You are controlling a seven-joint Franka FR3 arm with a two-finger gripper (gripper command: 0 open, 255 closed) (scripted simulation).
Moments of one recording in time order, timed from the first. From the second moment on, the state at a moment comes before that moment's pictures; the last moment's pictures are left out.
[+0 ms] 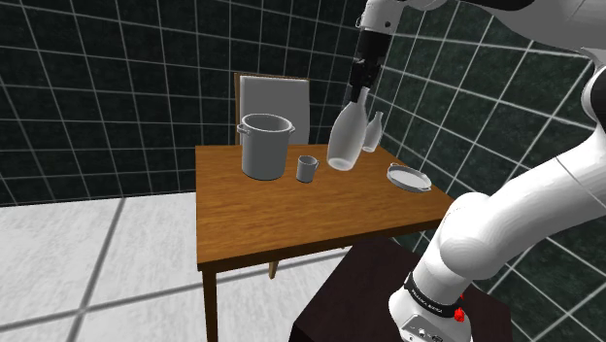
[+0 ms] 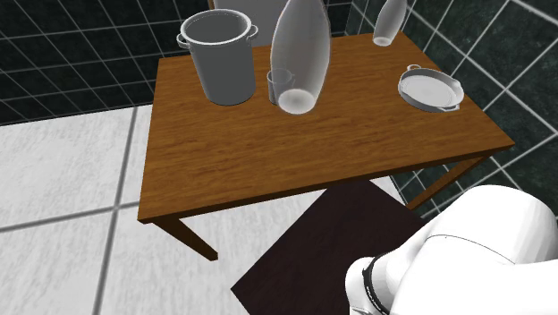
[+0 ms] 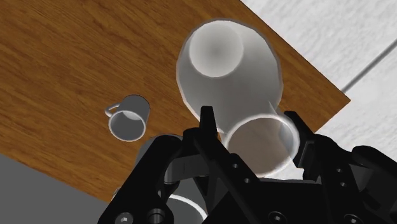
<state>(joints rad) -0.02 -0.47 -0.18 -1.92 -0.07 1.46 -0.19</state>
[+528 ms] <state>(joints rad) -0.02 -0.42 -0.18 -1.76 -0.07 1.36 -0.20</state>
